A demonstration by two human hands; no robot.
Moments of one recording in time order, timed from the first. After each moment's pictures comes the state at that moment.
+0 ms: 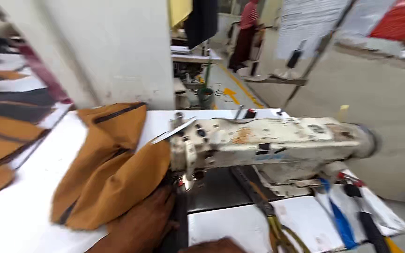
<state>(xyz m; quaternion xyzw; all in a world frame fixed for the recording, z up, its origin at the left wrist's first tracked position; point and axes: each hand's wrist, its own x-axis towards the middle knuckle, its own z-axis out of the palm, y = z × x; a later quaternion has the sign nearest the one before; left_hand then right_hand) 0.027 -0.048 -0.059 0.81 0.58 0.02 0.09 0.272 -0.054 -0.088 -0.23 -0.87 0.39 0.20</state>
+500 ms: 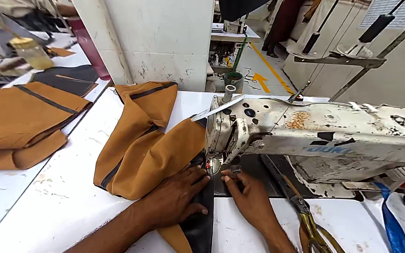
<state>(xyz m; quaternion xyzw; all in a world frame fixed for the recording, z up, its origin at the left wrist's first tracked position) -0.002 -0.040 -0.095 0.86 0.49 0.07 0.14 0.246 0.028 -0.127 -0.48 -0.75 0.34 0.29</state>
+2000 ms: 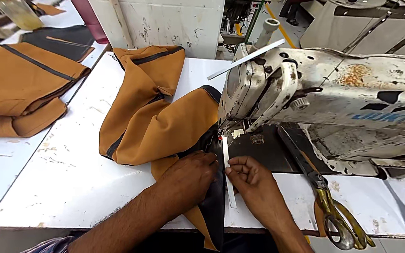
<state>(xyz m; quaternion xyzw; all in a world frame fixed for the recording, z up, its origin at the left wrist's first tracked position) 0.026 -0.062 -0.082 0.85 0.52 0.07 0.07 0.233 -0.024 -0.107 -0.50 -0.62 0.53 0.28</state>
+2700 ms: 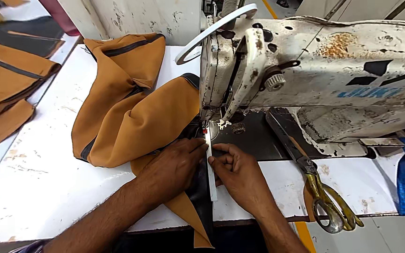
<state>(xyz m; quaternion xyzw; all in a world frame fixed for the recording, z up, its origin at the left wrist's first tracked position) 0.020 -0.049 -0.097 0.84 0.52 0.16 0.05 0.221 -0.019 -0.097 -0.52 -0.61 0.54 0.26</state>
